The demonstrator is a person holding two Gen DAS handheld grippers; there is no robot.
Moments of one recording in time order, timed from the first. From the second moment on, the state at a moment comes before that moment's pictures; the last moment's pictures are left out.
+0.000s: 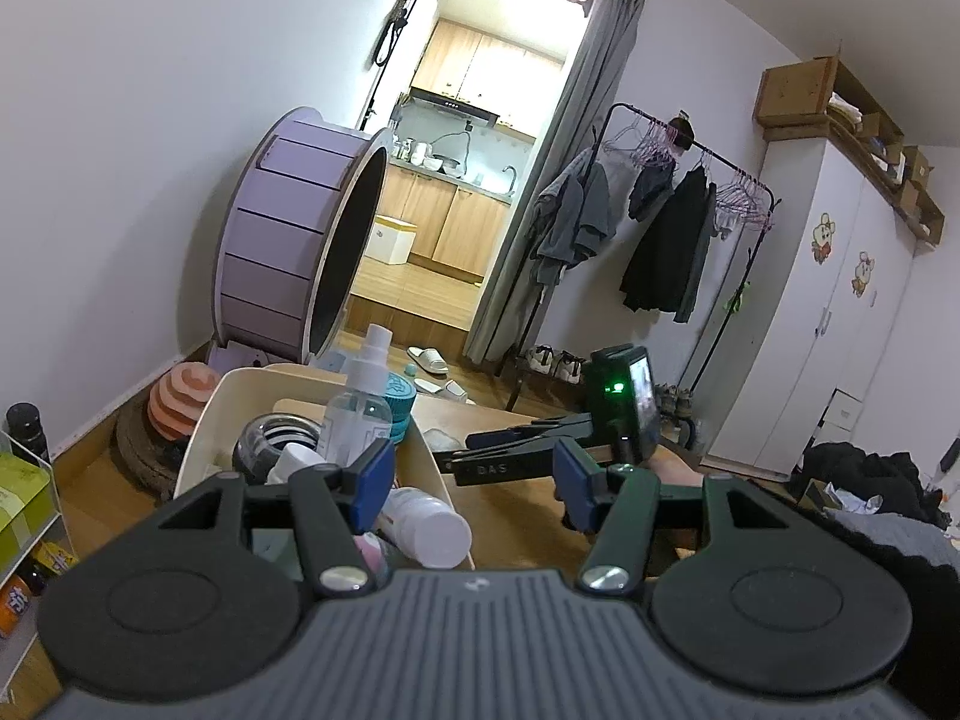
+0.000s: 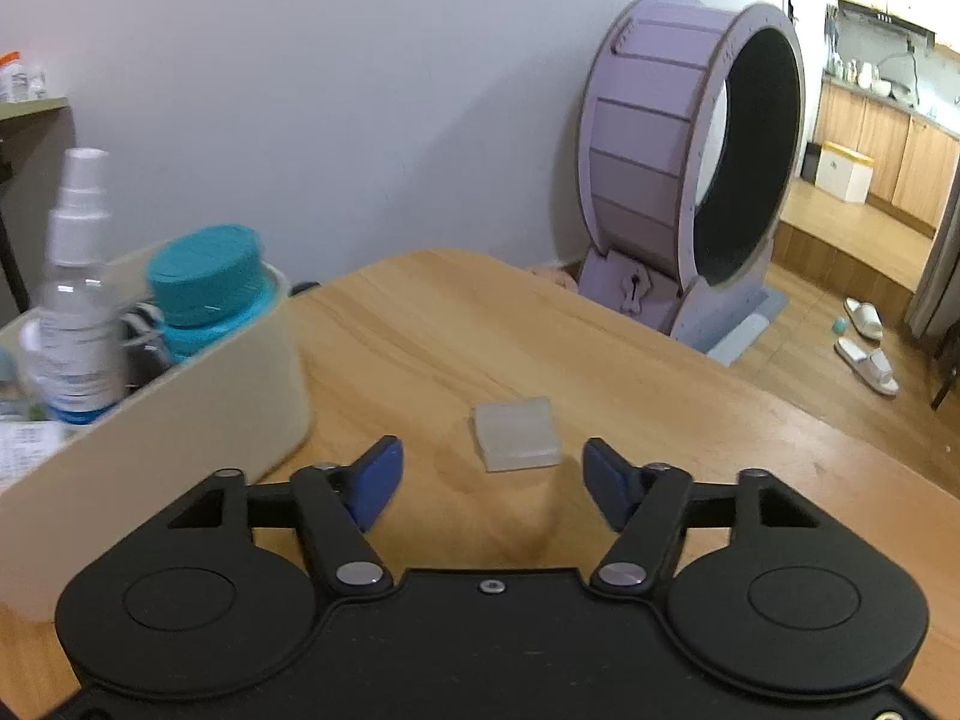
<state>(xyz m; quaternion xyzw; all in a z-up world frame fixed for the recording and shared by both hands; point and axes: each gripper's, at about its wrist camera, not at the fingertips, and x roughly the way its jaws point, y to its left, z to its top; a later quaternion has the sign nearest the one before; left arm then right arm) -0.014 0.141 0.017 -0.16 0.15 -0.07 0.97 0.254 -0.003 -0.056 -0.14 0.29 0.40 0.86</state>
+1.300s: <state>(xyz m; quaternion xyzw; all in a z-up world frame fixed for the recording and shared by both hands) -0.045 0.164 0.026 -0.17 0.12 -0.04 0.98 0.128 -0.031 0.045 -0.07 0.20 0.53 0.82</state>
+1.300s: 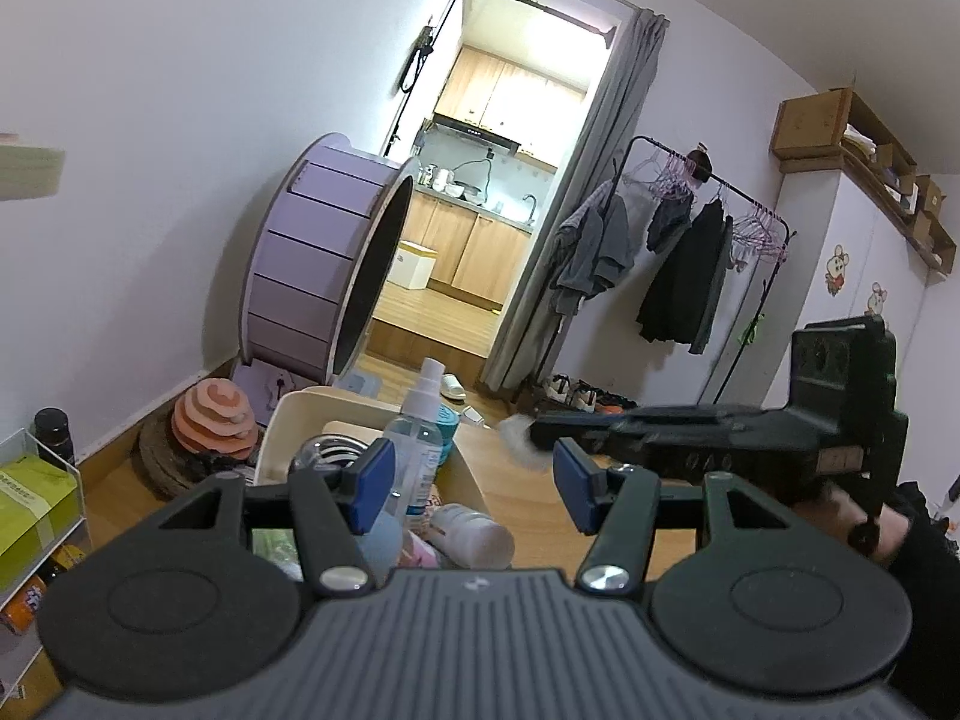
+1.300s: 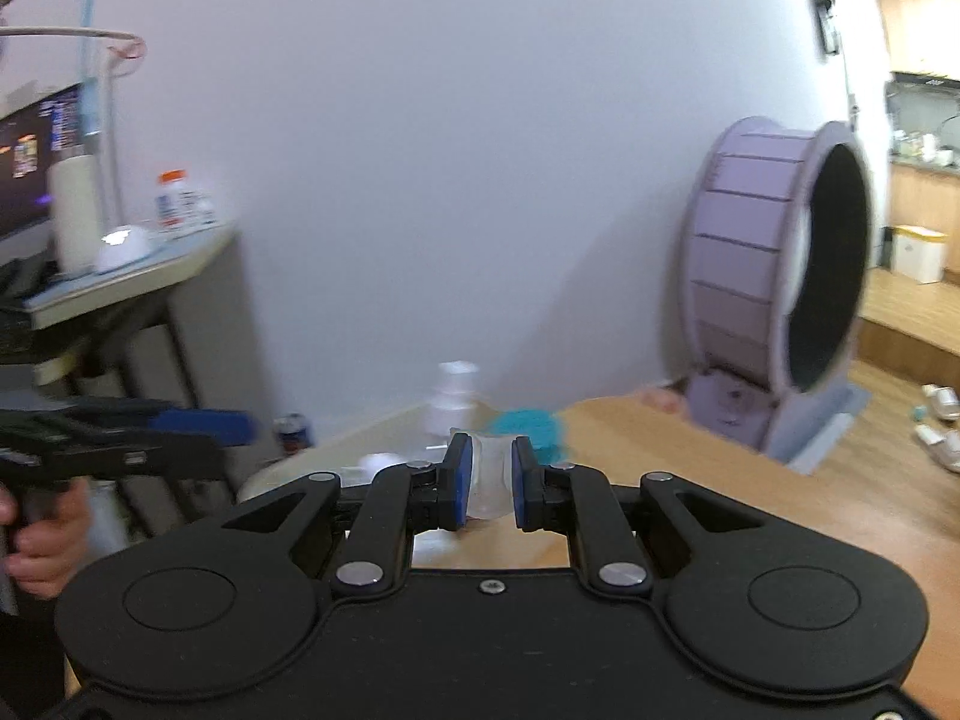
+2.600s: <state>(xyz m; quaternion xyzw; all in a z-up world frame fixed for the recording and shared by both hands) -0.041 0.159 0.049 -0.13 0.27 0.09 0.95 0.077 -0.022 0.055 -0.13 0.26 0.46 0.84</state>
